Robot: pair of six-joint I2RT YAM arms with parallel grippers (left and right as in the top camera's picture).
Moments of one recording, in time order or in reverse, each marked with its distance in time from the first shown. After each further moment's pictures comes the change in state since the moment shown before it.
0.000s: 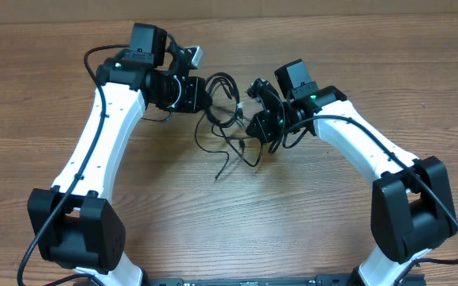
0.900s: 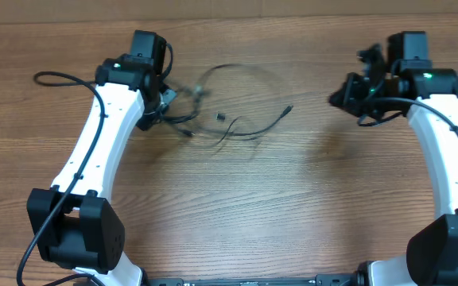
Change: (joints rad) left arm 0.027 0.000 -0.008 -0.143 -0.738 -0.974; right arm -0.449 -0.207 0.131 -0.299 0.114 0.385
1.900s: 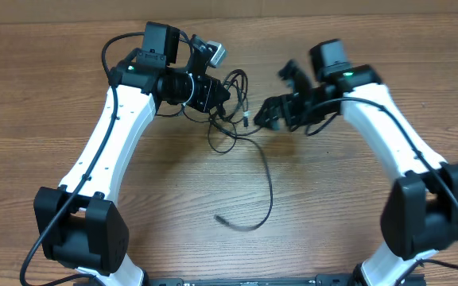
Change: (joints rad) left arm -0.085 0.000 -0.010 0.282 0.826 1.160; right arm 0.336 0.200 -0.001 0.090 -0.183 -0.327
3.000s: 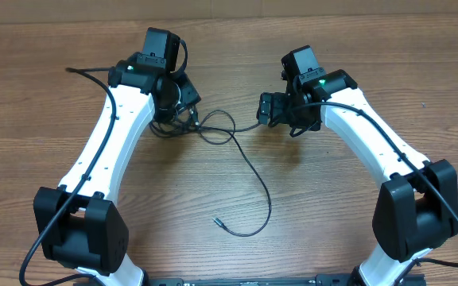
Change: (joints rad) left arm 0.002 0.000 0.000 -0.160 -0.605 -0.843; right arm 0.095 0.010 0.000 0.043 0.446 0.441
